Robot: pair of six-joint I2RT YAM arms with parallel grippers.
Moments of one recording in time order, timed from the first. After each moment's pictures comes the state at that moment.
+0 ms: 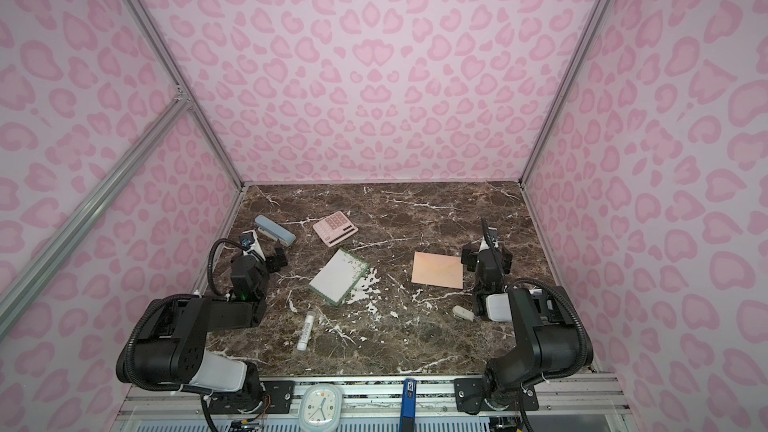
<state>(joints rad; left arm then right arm) -0.01 1.49 0.31 0.95 -0.24 -0.08 0.05 1.54 0.34 0.86 0.34 0.03</state>
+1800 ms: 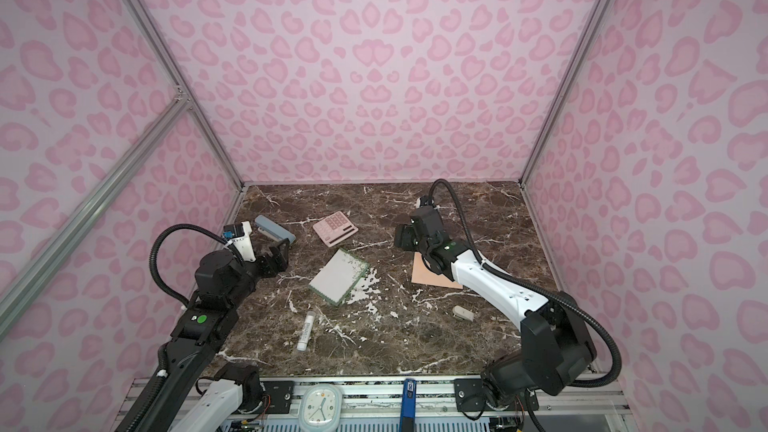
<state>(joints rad) -0.16 0.73 0.60 -0.20 0.06 -0.35 0.56 1.50 1.06 -0.26 0.12 0.57</state>
